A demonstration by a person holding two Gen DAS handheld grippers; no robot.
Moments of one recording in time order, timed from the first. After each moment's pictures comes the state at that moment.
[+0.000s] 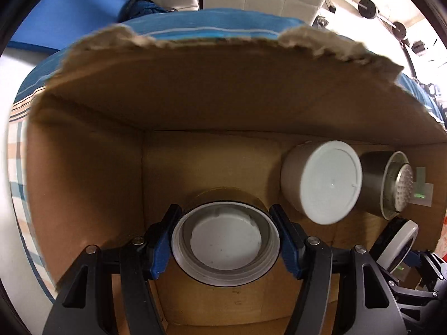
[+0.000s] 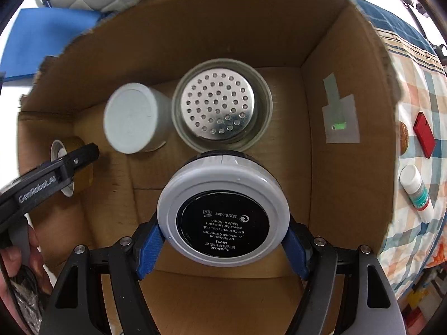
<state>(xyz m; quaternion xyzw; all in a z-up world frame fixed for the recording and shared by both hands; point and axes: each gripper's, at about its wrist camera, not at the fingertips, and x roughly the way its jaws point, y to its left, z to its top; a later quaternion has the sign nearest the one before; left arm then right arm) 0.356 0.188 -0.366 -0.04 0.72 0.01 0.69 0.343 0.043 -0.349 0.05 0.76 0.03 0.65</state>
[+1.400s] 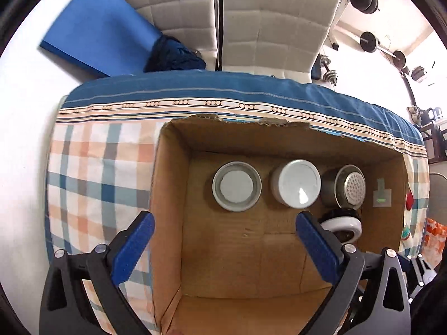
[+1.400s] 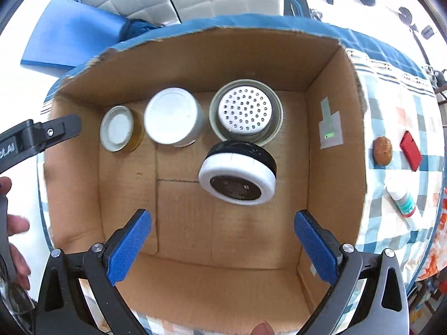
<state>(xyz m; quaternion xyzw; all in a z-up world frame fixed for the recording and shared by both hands) 0.304 0.186 -0.241 -0.04 0.64 0.05 0.76 0.318 0.052 -0.316 0.02 0.71 0.07 0.70</state>
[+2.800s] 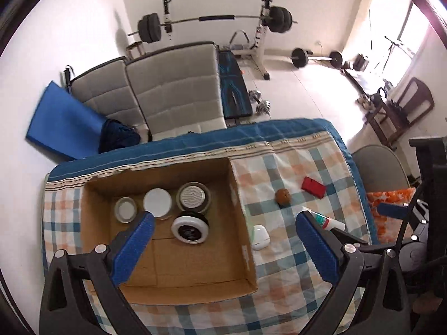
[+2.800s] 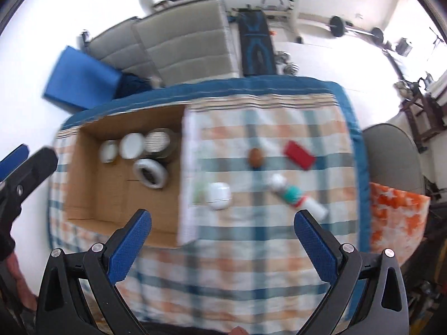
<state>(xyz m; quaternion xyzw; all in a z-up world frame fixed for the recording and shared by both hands) 0.263 -0.048 -0.120 0.03 0.54 -0.07 0.84 0.254 -0.173 -0.146 0.02 0.63 0.04 0.78</state>
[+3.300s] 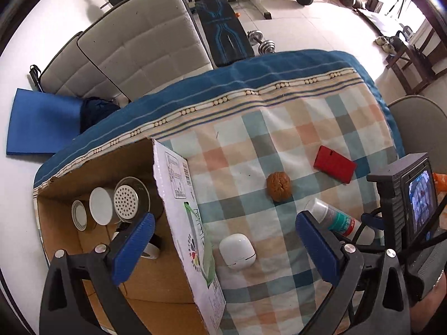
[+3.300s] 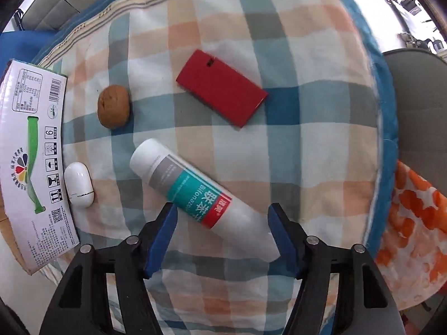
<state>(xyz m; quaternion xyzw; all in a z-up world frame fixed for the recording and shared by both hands) 0.338 -0.146 -0.258 0.11 0.64 -0.04 0.76 0.312 -0.290 -0.370 0.03 0.75 0.03 0.66</state>
